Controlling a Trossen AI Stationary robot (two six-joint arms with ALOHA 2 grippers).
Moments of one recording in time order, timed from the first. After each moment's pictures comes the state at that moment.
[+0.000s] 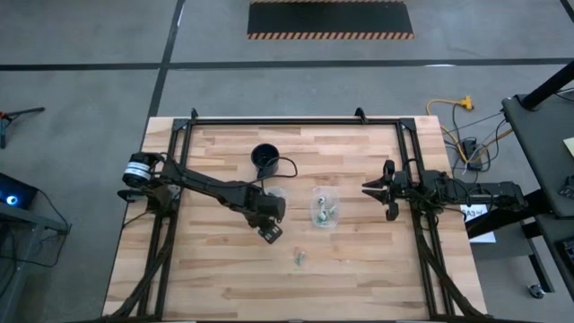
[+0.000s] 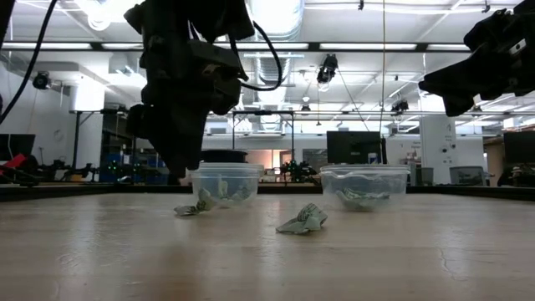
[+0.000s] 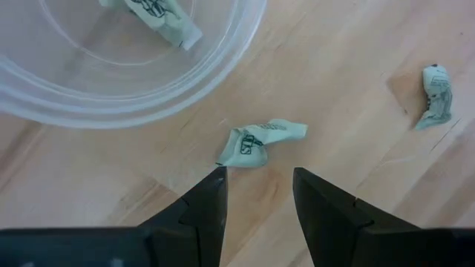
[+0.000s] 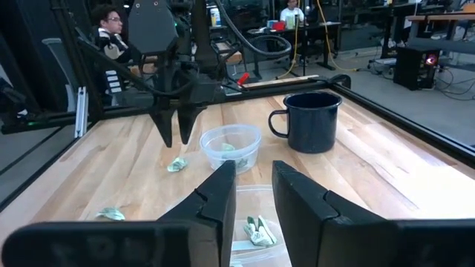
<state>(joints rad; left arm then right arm) -0.14 1.73 1.17 -0.68 0.12 -0.90 0.00 0.05 0.05 -0.07 0.08 0.16</state>
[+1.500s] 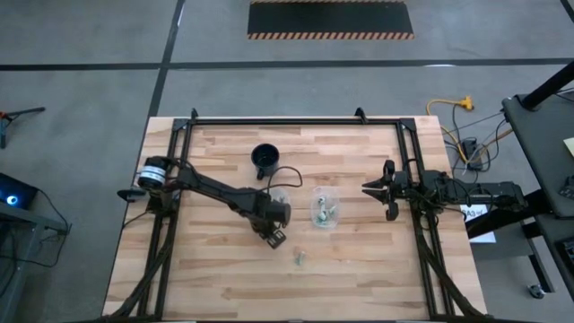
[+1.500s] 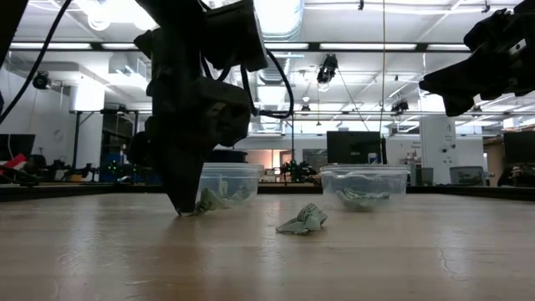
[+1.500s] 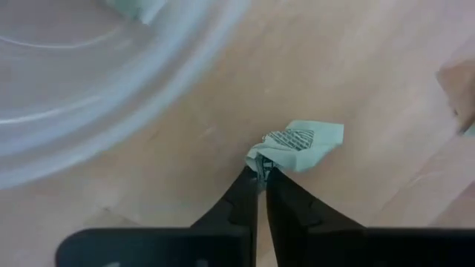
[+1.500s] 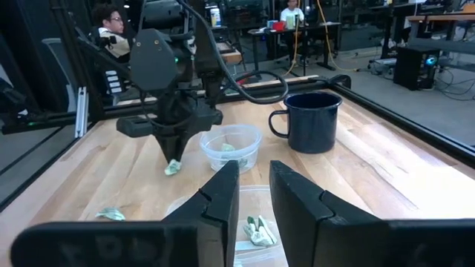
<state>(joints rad) -0.16 1.88 1.17 -0.60 0.18 -0.91 0.00 0.05 0.05 -0.07 0.08 0.16</state>
